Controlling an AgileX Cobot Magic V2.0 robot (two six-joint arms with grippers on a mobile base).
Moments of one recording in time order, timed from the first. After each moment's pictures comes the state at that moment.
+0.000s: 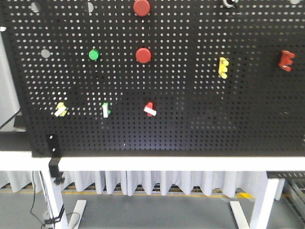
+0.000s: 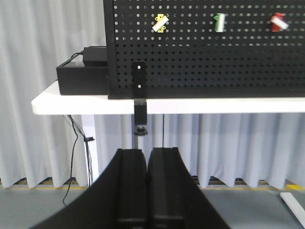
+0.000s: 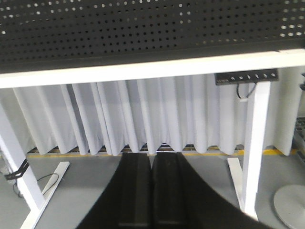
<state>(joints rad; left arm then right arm) -0.02 -0.02 0.03 -0.08 0.09 0.06 0.08 -0.01 0.03 0.00 0.23 0.10</state>
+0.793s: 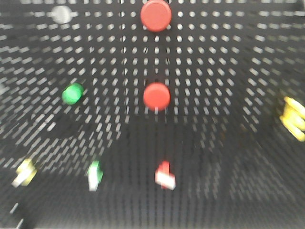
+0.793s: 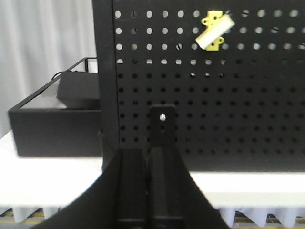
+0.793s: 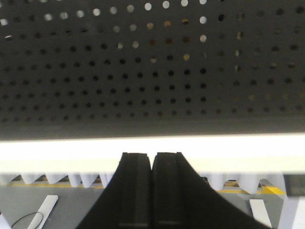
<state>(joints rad) -0.02 -0.02 0.03 -0.08 0.09 0.06 0.08 -0.01 0.03 0.00 0.23 0.10</state>
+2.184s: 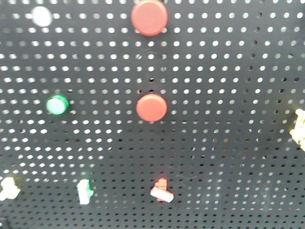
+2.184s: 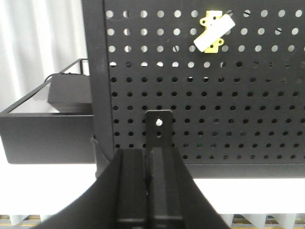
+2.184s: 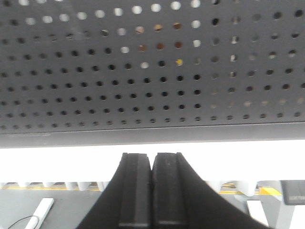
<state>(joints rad) -0.02 -0.02 0.03 -0.08 0.09 0.06 0.08 -0.01 0.03 0.00 0.23 0.10</state>
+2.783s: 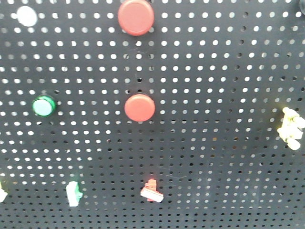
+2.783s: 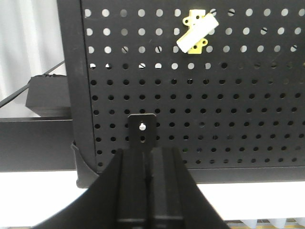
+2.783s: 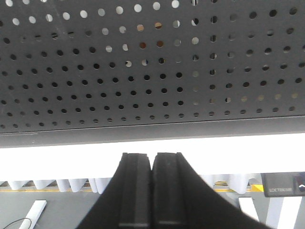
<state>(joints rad) -0.02 -0.02 0.03 -0.08 0.09 0.06 0.08 -0.01 0.03 0.00 0.23 0.10</state>
